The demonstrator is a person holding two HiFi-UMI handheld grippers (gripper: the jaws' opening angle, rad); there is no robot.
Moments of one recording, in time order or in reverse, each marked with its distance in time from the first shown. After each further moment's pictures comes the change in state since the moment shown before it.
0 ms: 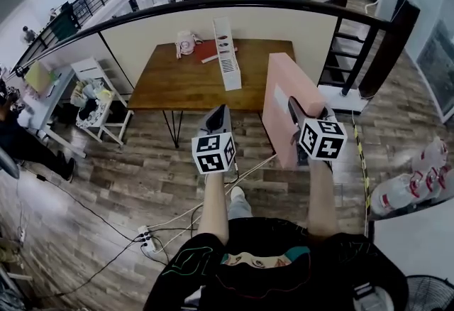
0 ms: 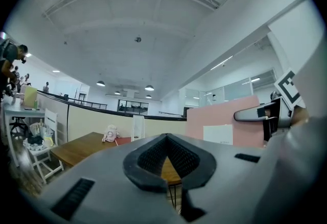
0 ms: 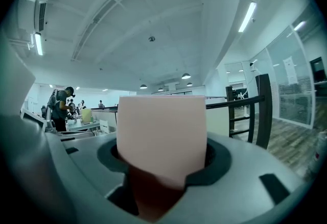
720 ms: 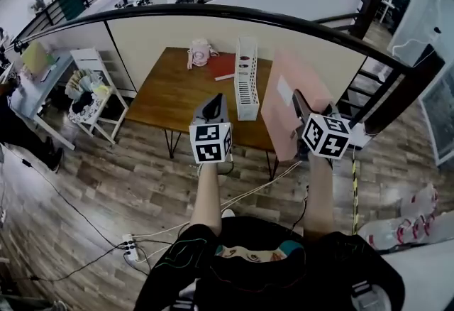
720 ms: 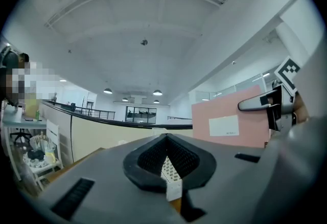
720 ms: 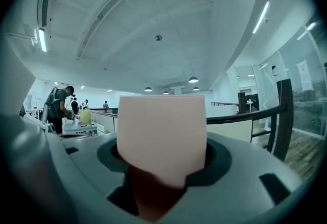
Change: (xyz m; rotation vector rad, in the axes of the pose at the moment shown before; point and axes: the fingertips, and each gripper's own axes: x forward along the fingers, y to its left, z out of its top) left arm 0.148 0.145 0.061 0.048 -0.053 0.095; right arm 0.206 0.031 0.081 -0.049 -0.044 0.050
